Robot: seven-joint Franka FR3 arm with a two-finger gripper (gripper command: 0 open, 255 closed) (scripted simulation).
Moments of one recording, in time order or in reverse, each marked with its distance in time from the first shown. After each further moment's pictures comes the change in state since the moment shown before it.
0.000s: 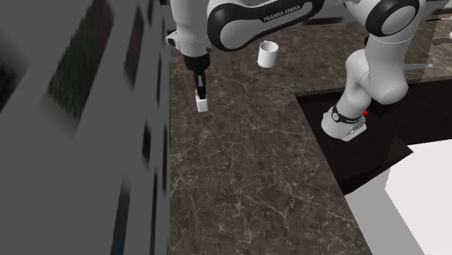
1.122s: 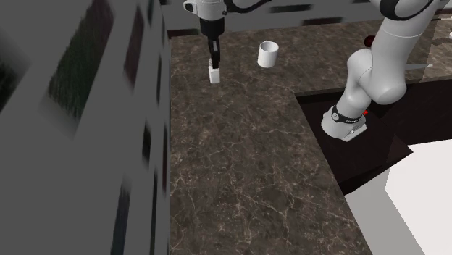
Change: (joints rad) arm -0.097 -0.172 -0.068 -0.127 -0.015 -0.047 -0.163
